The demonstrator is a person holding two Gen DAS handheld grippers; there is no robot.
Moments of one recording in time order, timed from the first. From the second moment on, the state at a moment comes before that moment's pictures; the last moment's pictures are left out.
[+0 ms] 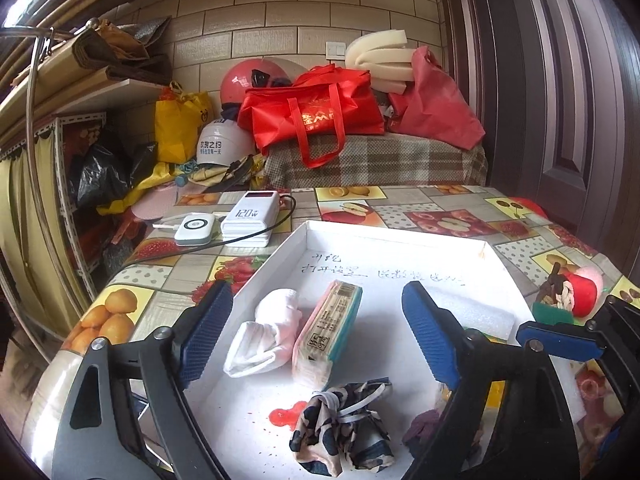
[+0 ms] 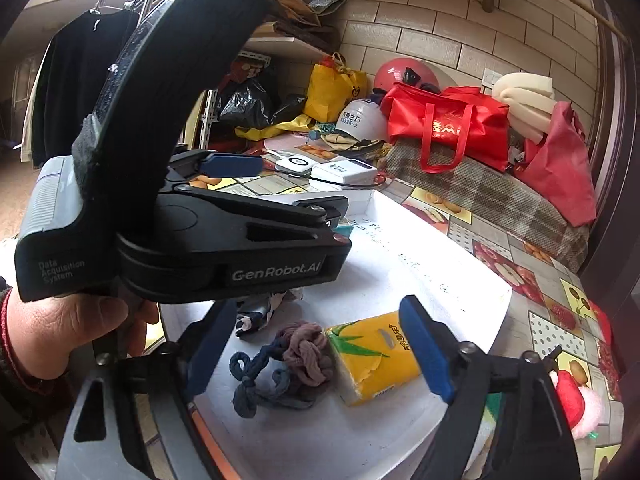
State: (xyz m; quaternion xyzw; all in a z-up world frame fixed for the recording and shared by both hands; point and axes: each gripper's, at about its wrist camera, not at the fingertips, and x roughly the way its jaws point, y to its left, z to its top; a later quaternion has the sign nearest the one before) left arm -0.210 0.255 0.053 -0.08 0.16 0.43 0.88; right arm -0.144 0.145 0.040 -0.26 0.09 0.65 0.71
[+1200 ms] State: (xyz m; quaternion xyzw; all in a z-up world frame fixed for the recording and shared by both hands) left arm -0.222 0.241 0.059 -0.07 0.12 0.46 0.88; right arm -0.121 0.131 0.049 -0.19 0.12 0.63 0.75
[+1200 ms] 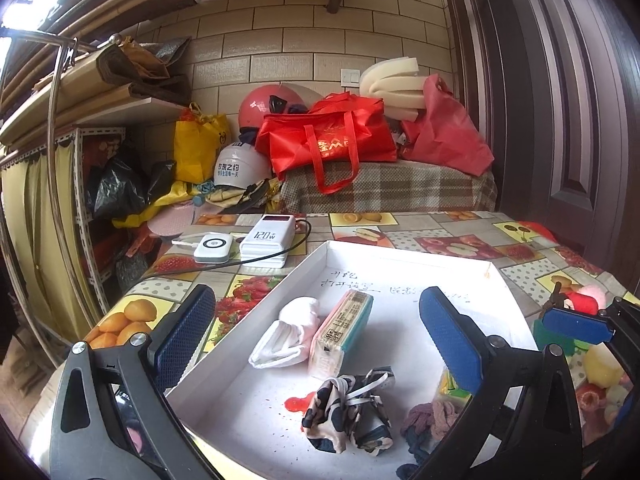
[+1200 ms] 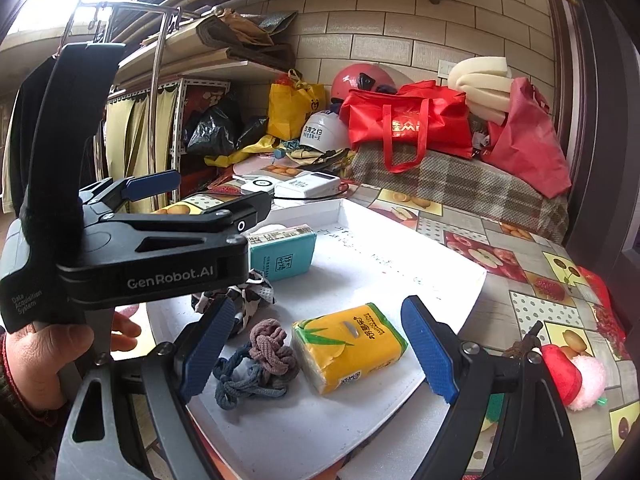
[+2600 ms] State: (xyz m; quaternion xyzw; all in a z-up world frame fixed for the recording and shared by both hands) left arm -0.081 0.069 0.018 -0.10 0.36 0.05 0.92; right arm 0.070 -0.037 0.039 0.00 0.32 0.50 0.80
